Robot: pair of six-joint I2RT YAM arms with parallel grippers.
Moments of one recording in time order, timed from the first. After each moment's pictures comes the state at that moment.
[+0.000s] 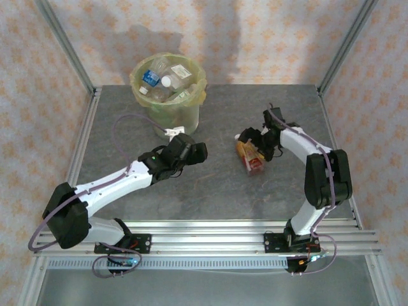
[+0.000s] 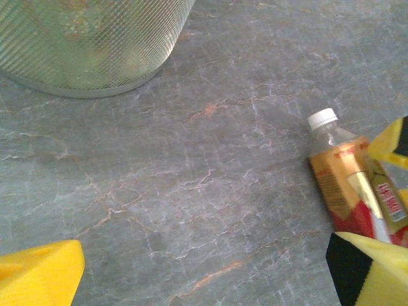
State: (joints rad) left arm -0.73 1.36 0.97 -0.39 -0.33 -0.81; right arm 0.20 1.68 1.12 -0.60 -0.35 0.74
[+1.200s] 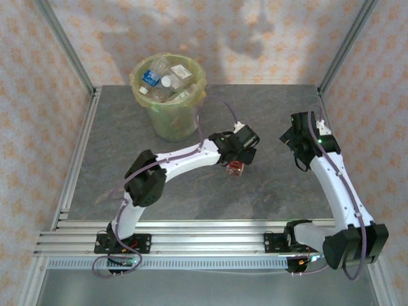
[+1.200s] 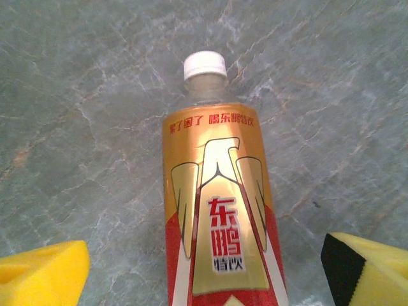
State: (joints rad) left arm -0.92 2.13 1.81 -0.69 -0.34 -0.49; right arm 0.12 1.13 1.14 -1.03 0.35 0.87
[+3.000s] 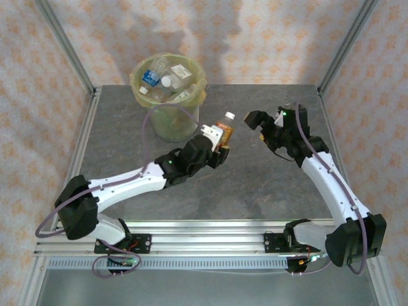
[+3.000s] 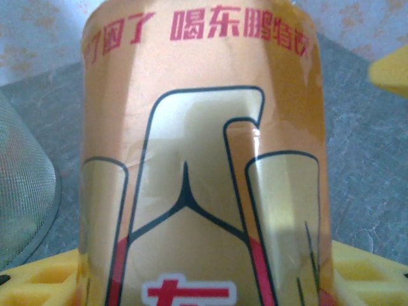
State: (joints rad) left arm -0.89 1.44 1.03 -0.06 -0.33 -0.19; right arm 0.24 1.17 1.06 -0.49 -0.39 0.89
